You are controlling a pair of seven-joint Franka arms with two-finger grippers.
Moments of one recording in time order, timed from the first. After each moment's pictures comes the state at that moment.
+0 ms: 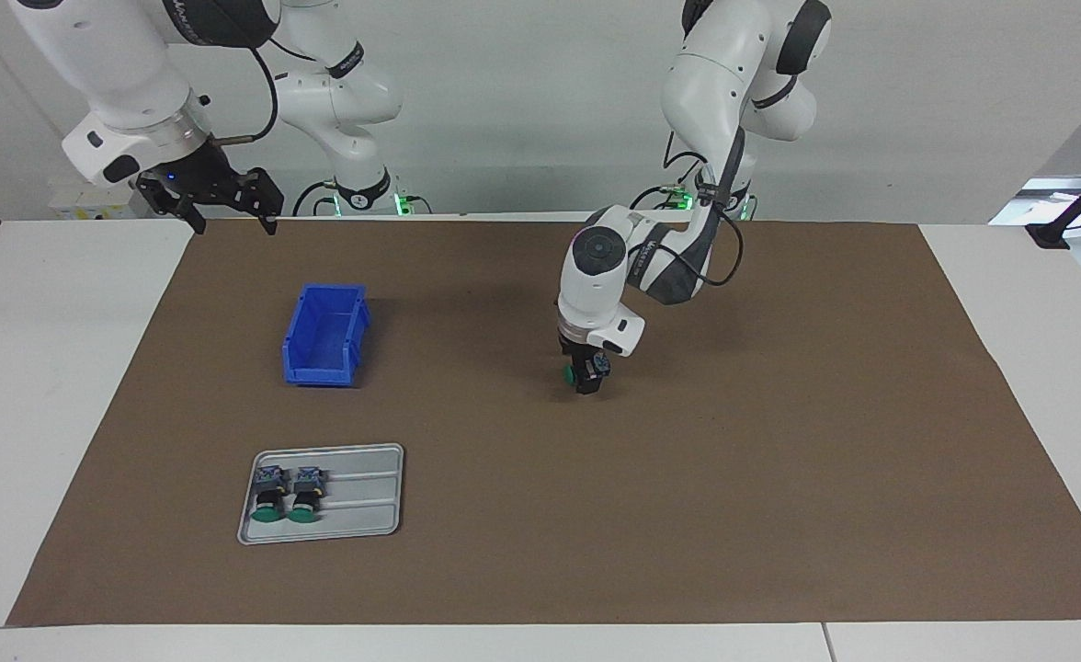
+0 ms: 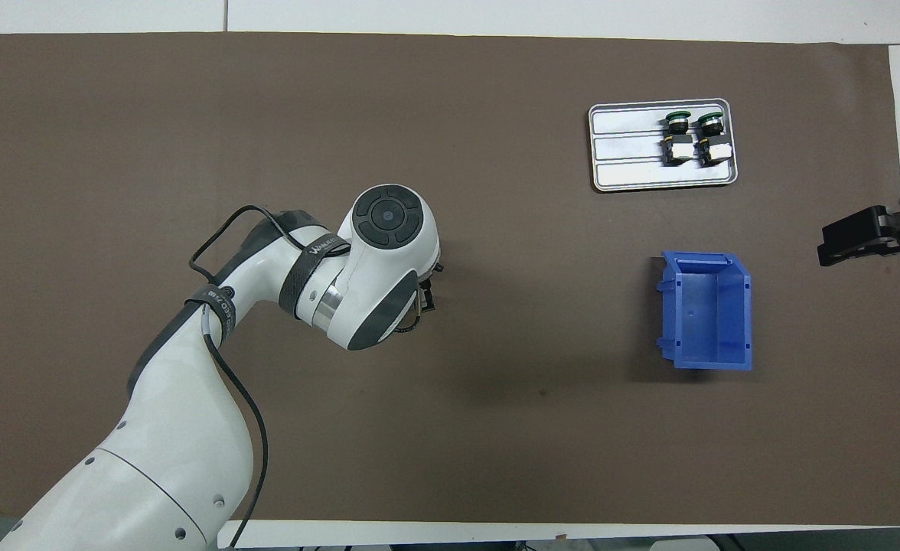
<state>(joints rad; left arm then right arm) -0.68 0.44 -0.06 -1.81 -0.04 2.23 -2.45 0.07 -0.06 -0.08 -1.62 -0.02 1.41 0.01</state>
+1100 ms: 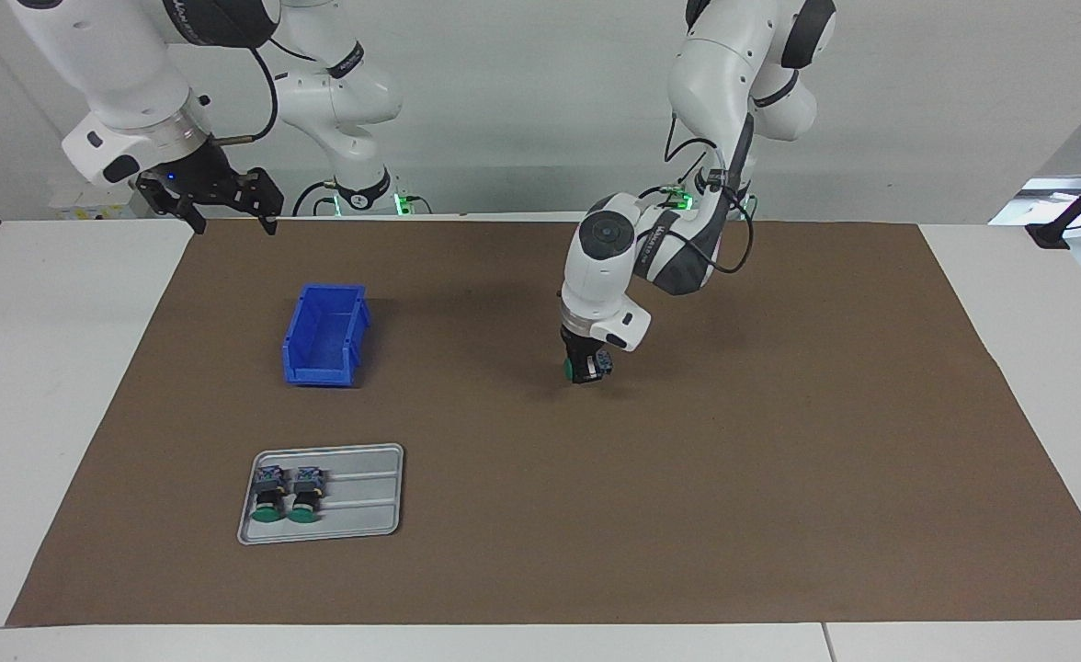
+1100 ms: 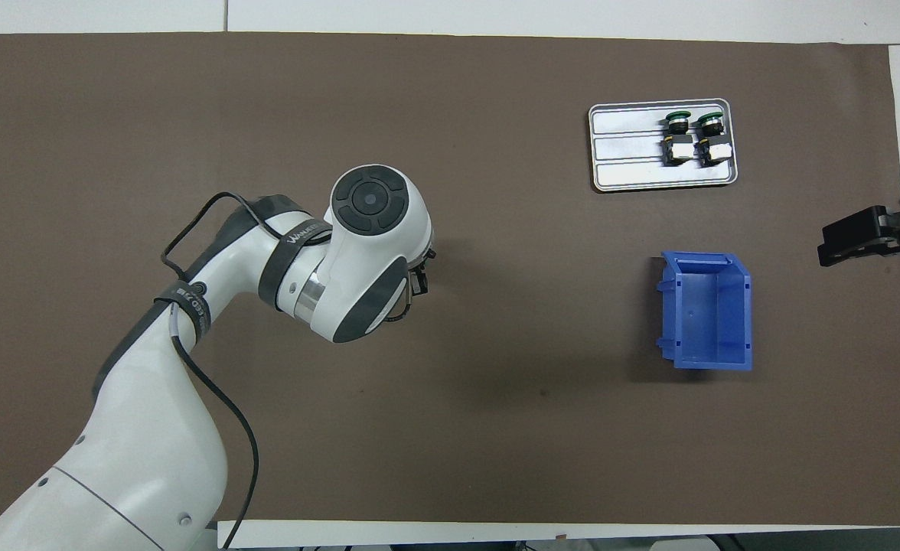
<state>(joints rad) -0.65 0.38 -0.05 -1.78 -0.04 2.20 -2.36 0.07 -0.06 -0.08 -1.62 -0.02 1.41 0.01</state>
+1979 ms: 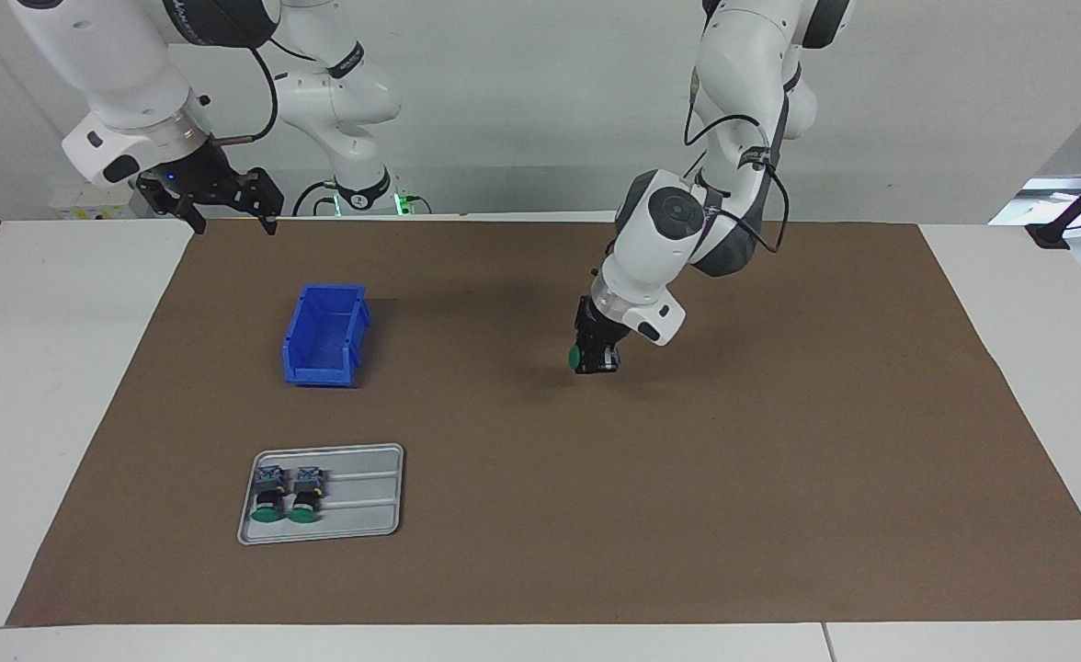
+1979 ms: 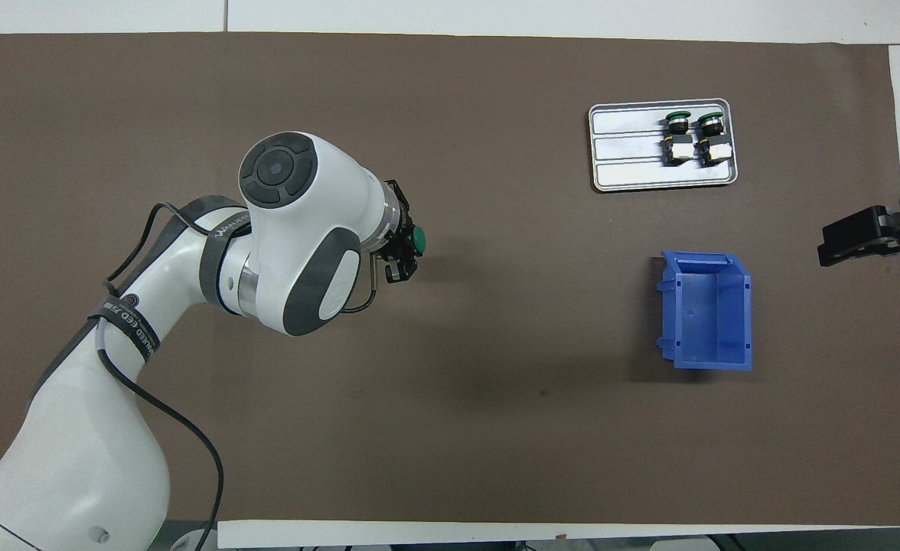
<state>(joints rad) -0.59 0.31 -0.05 -1.80 -0.31 2.24 -2.08 0.07 -0.06 -0.08 -1.62 -0.02 1.41 0.01</state>
